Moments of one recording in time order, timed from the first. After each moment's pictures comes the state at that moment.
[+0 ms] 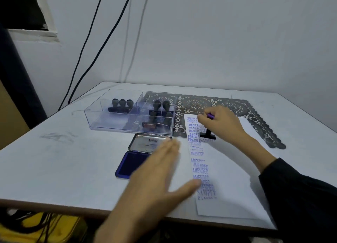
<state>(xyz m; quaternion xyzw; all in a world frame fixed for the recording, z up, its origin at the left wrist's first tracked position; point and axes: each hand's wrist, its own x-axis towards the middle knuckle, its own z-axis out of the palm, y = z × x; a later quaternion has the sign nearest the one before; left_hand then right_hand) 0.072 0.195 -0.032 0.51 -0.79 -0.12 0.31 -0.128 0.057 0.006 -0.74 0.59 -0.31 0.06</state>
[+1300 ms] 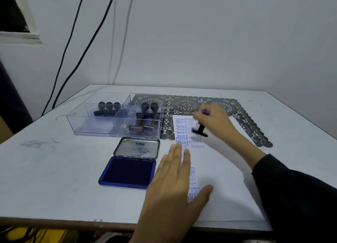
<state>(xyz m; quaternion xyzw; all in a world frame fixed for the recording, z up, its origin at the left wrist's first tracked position) 0.012 0.184 -0.067 0.50 -0.81 0.00 0.32 -0.146 0.046 0.005 -0.70 0.56 -0.39 0.18</state>
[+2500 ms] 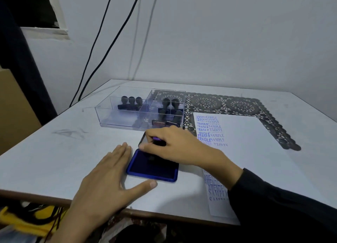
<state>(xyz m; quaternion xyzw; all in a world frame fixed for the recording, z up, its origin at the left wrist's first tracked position) 0.153 0.201 -0.035 0.69 -0.70 -0.11 0.14 -0.016 0.106 0.000 -0.90 0.38 -0.17 0.12</state>
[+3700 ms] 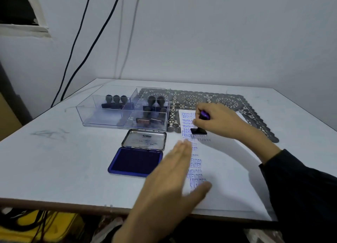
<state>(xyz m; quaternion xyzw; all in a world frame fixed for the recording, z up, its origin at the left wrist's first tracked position) 0.036 0.199 -0.047 0.48 -0.82 -0.12 0.28 -0.139 0.070 0.019 -0.81 0.55 -0.19 0.05</state>
